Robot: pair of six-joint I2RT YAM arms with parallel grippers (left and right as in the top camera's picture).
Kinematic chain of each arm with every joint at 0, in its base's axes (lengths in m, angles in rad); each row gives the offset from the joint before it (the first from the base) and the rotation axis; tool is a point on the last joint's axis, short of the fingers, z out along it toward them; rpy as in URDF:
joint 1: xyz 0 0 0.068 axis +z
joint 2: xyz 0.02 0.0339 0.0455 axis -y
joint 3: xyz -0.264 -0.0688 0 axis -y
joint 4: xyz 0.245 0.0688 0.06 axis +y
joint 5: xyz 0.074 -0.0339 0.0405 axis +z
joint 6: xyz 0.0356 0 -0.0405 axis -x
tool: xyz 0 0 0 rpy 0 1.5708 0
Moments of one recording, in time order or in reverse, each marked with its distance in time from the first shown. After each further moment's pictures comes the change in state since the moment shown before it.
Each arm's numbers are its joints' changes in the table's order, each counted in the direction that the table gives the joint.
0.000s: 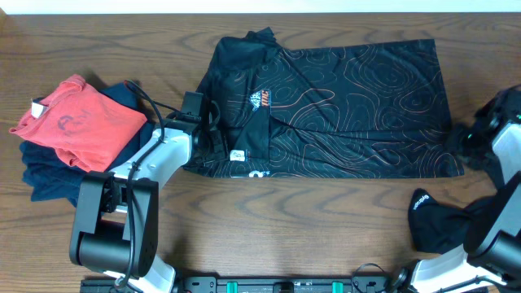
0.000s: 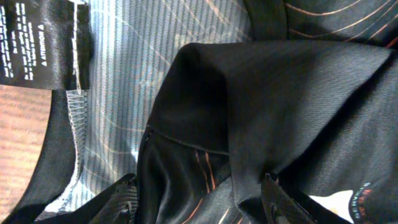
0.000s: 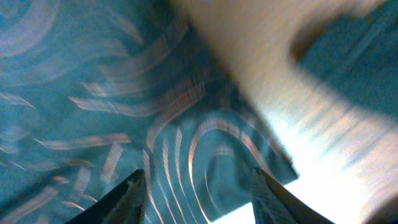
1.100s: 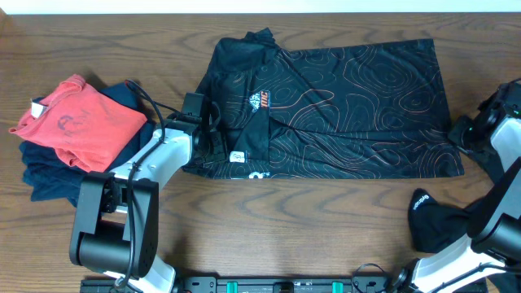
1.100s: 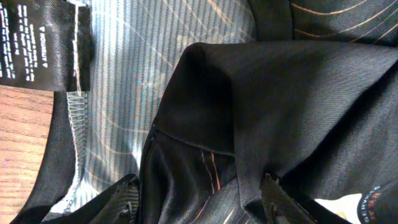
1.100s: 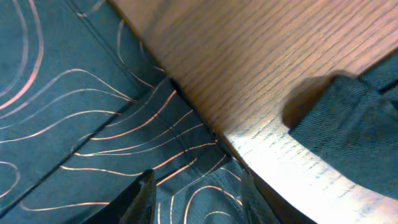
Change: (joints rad) left arm -0.003 0.001 -0.001 0.008 0.021 -0.004; right arm 0.000 -0.104 0.025 -0.104 -0.034 -0.017
